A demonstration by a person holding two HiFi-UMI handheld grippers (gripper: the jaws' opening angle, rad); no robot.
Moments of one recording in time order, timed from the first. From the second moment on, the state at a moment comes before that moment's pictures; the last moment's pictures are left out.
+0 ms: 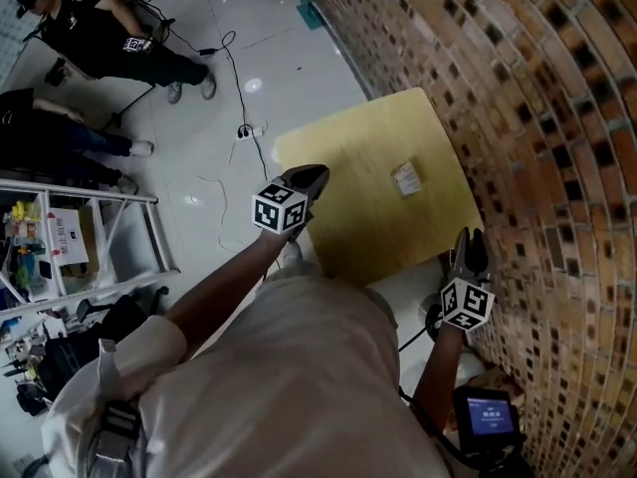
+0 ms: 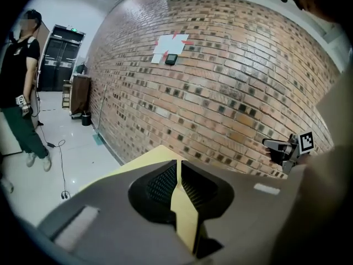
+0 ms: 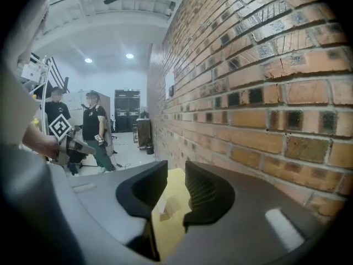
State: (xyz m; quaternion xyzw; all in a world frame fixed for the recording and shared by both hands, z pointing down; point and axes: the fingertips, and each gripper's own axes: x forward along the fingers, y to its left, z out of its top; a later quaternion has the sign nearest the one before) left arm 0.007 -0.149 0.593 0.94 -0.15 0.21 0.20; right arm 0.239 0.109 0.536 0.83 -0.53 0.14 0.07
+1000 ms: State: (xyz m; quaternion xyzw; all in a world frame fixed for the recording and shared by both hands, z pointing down) left arm -0.068 -0.172 0.603 0.95 -0.10 0.21 0.23; right arm 0.103 0.056 0.542 0.81 -0.54 0.16 0.16
